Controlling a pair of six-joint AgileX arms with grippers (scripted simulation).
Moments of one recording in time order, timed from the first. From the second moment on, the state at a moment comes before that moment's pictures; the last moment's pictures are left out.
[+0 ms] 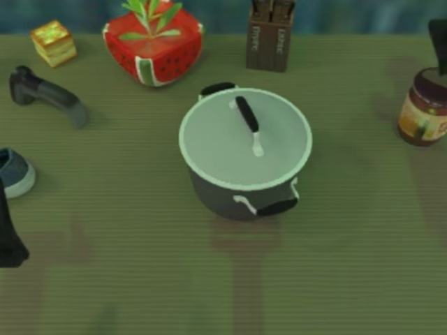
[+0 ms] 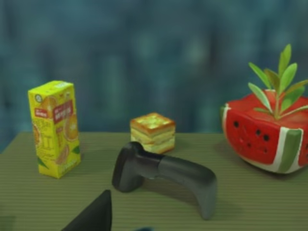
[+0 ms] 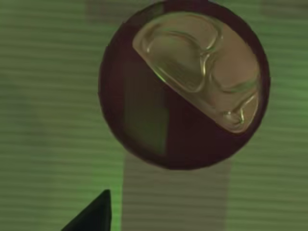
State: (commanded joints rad) left arm 0.00 0.00 0.00 0.00 0.00 0.00; right arm -0.01 2.17 2.07 -1.25 0.02 -0.07
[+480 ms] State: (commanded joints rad) left arm 0.00 0.00 0.00 0.00 0.00 0.00; right arm 0.02 2.47 2.36 -1.36 0.00 -0.10
